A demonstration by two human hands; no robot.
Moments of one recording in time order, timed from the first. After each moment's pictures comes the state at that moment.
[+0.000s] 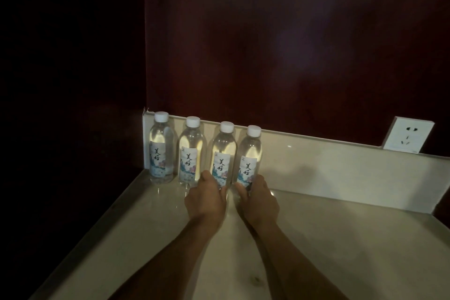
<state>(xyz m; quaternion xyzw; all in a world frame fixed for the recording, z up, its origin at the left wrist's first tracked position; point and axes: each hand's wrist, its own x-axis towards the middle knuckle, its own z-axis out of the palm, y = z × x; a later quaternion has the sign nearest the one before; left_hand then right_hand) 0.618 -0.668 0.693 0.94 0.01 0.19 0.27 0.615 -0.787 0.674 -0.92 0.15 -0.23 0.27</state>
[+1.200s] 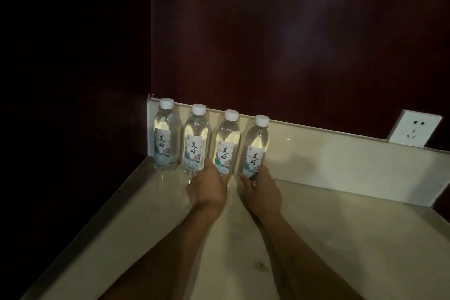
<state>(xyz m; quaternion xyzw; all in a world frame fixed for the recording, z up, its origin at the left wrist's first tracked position) 0.614 -0.661 0.702 0.94 0.02 0.14 0.31 0.610 -0.786 0.678 -0.91 0.14 -0.23 0.31</state>
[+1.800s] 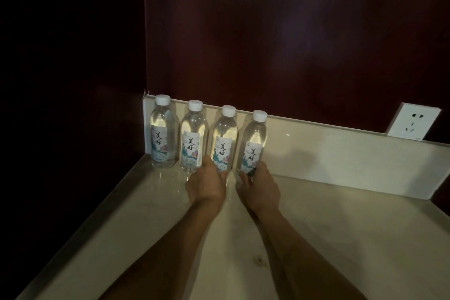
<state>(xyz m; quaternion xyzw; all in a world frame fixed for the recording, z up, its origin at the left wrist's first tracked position) 0.616 -0.664 0.699 0.94 0.02 0.15 0.29 0.613 -0.785 0.675 -0.91 0.15 -0.23 0.30</state>
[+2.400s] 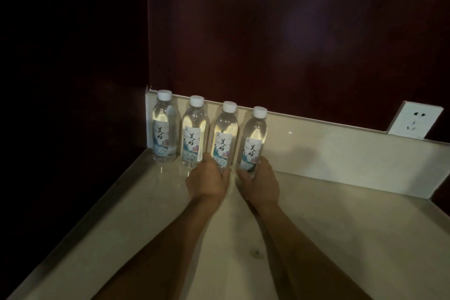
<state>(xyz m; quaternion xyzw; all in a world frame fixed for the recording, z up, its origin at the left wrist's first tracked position) 0.612 -0.661 0.696 0.93 0.01 0.17 0.33 0.610 -0.783 0.680 -0.90 0.16 -0.22 0.34</state>
